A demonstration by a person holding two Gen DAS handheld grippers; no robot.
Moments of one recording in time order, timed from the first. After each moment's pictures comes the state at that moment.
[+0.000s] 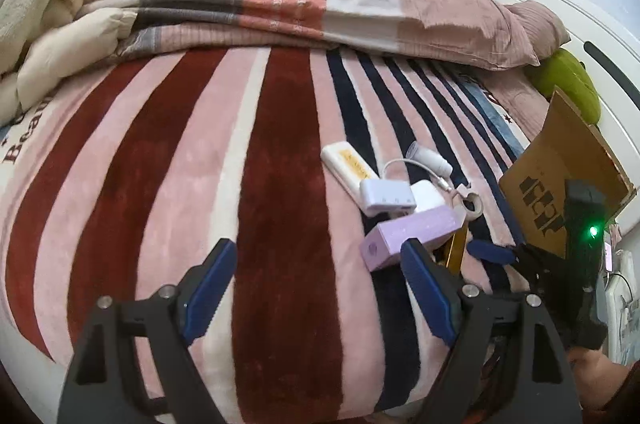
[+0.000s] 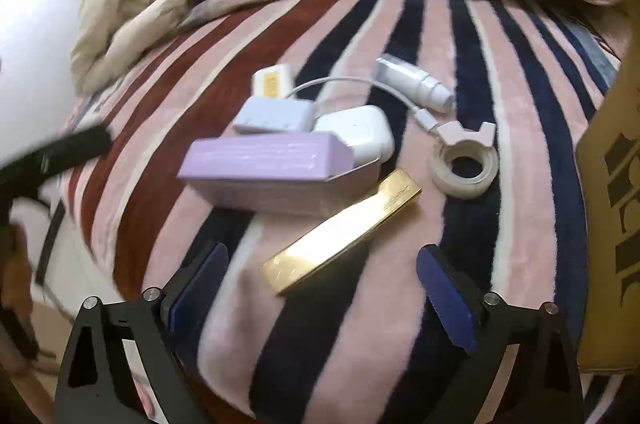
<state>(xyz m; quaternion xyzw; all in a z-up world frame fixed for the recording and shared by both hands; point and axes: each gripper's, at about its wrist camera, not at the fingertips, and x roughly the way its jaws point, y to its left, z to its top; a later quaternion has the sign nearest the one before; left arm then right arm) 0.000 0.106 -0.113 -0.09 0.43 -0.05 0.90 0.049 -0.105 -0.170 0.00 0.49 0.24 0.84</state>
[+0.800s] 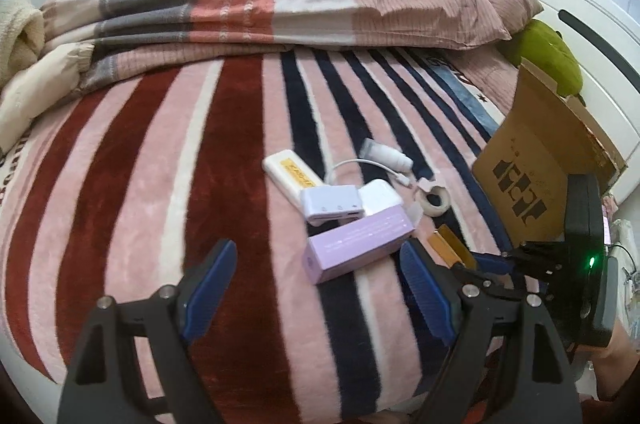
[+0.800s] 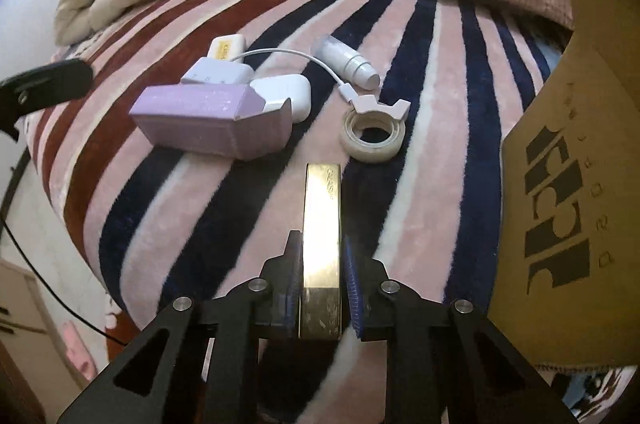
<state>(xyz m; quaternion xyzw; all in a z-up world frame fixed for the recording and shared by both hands) 0.013 0.058 -0.102 -0.04 0.43 -0.10 0.89 0.035 -0.143 -0.166 -0.11 0.50 0.21 0.84</state>
